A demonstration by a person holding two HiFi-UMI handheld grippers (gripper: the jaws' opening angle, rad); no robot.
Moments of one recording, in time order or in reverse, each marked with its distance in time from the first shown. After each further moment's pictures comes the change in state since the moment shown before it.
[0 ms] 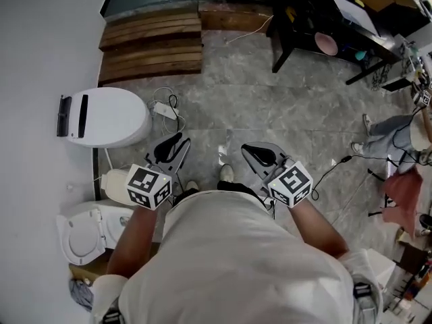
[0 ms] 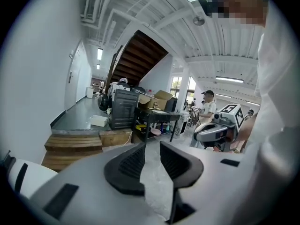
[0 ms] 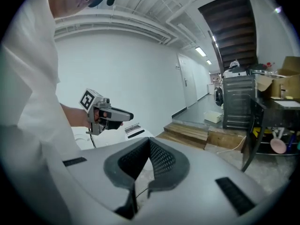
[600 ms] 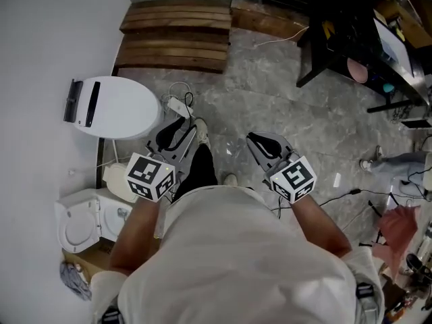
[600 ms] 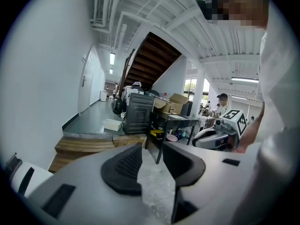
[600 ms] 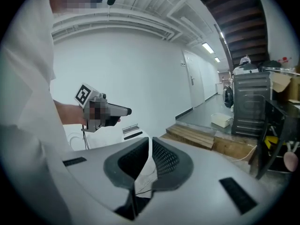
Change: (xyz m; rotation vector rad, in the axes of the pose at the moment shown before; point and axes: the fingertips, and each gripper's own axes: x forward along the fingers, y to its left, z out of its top) left arm 0.068 0.110 0.048 -0.043 -0.049 0.152; right arm 0.114 -0.104 0.032 -0.036 0.013 0.086
